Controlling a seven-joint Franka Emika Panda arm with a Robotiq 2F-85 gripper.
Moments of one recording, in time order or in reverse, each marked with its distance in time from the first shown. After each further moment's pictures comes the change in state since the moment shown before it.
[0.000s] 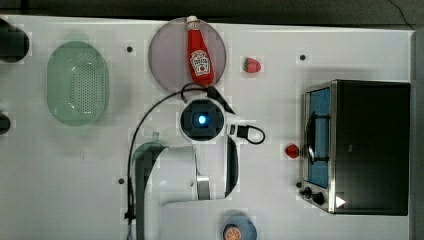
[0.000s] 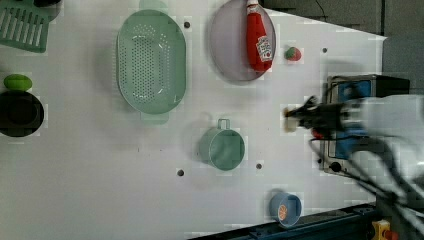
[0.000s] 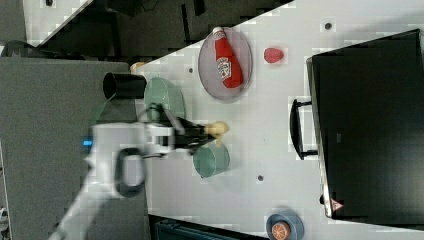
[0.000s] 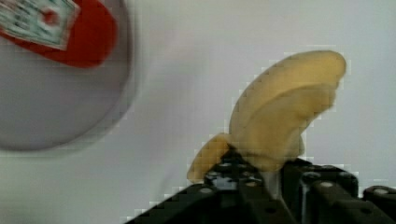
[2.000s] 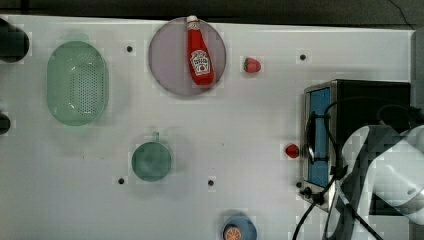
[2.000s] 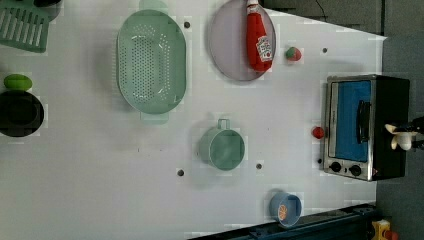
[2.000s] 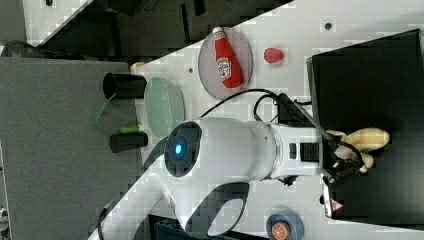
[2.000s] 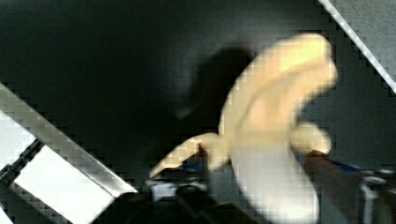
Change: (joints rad) arm -0.097 0.231 -0.666 0.375 -0.042 -0.187 -0.839
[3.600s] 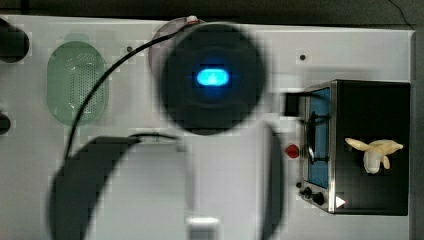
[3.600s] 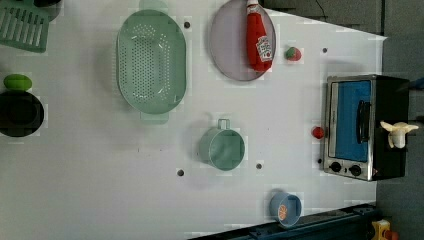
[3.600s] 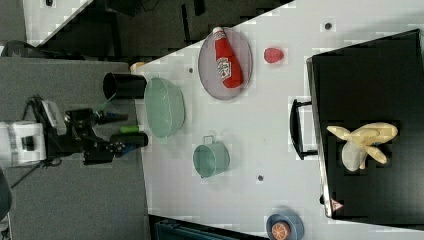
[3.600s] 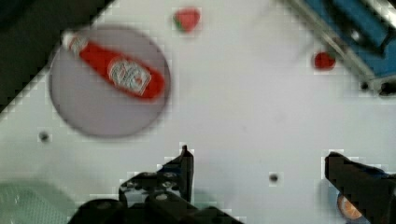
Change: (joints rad) arm 0.192 -0.373 0.561 0.160 -0.005 -0.443 0.716
